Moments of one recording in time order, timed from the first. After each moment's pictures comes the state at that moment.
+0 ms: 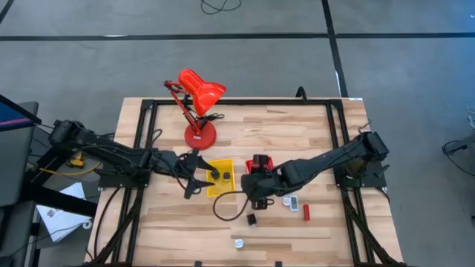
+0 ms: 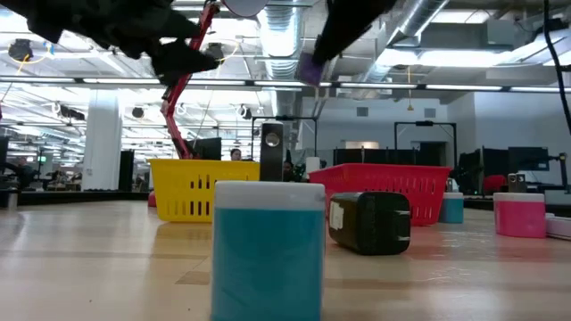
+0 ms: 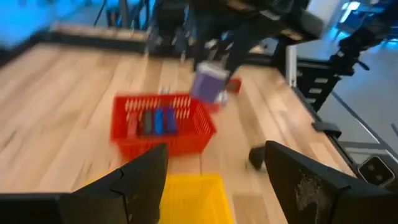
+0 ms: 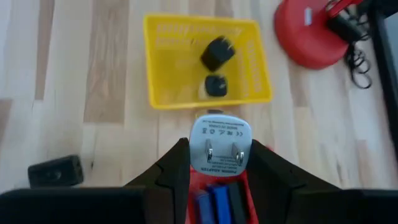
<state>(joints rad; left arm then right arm) -0.22 1.07 0.46 0.34 -0.13 -0.16 0.35 1.80 1.55 -0.83 0.44 0.19</state>
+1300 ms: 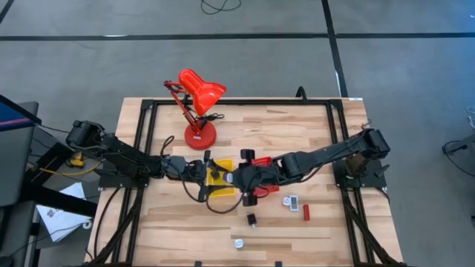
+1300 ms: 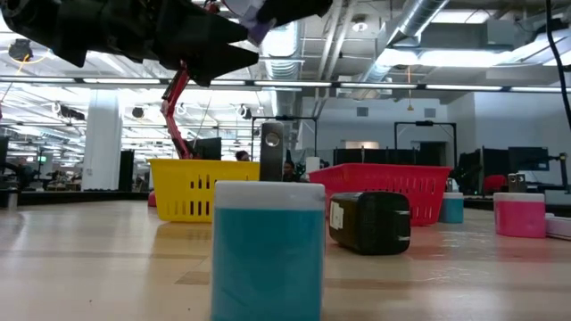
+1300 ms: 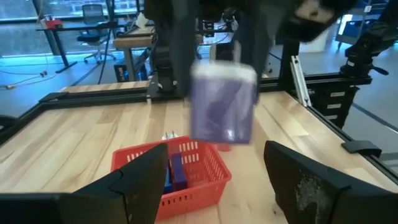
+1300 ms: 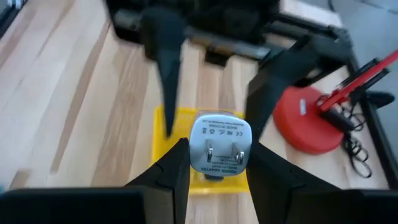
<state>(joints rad) -0.23 1.38 0.46 0.81 -0.18 0.03 0.29 1.77 1.52 -0.51 0.36 -0.04</state>
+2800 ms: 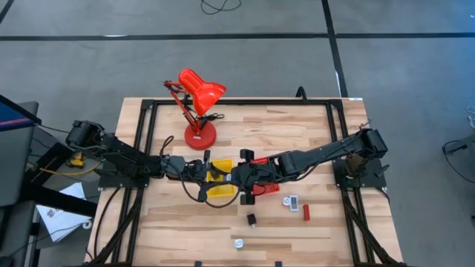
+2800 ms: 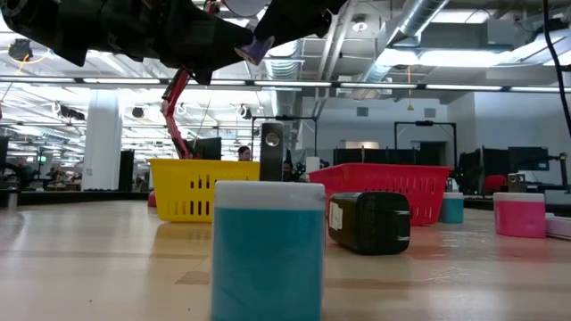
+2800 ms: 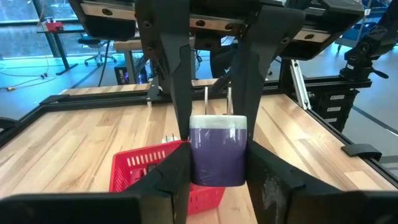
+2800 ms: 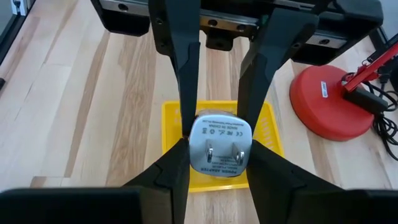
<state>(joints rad) -0.23 1.38 0.46 0.82 -0.19 0.02 0.26 1.79 1.50 -0.48 0.28 0.05</state>
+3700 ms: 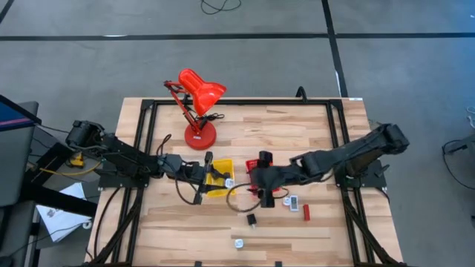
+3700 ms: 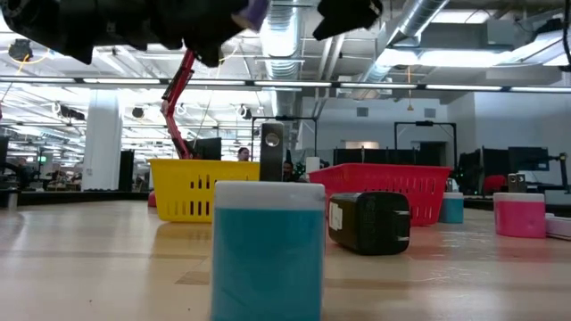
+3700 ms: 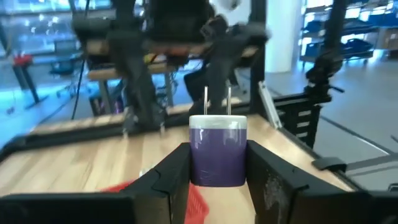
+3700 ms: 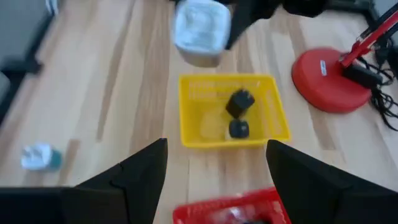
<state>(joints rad) -0.23 1.38 0.46 0.93 -0.04 0.09 0.32 1.55 1.26 -0.45 0.31 0.13</state>
